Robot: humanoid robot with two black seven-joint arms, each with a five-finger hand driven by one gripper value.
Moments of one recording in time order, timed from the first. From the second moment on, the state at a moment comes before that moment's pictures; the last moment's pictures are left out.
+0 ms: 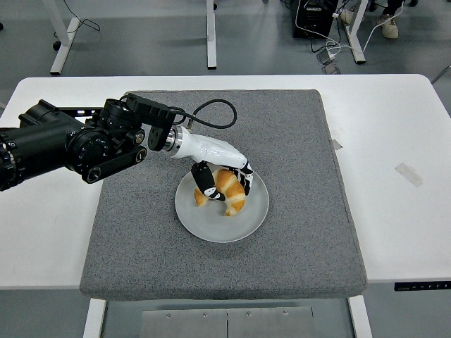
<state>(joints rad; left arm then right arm) -1.36 0.09 0.30 -0.73 1.26 -0.20 -0.61 -0.12 0.00 0.04 0.22 -0.15 0.01 0.25</state>
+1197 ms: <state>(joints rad) -1.29 0.16 0.13 -0.70 0.30 -0.18 -0.61 -0.12 0.00 0.04 0.22 -0.15 0.01 0.25</state>
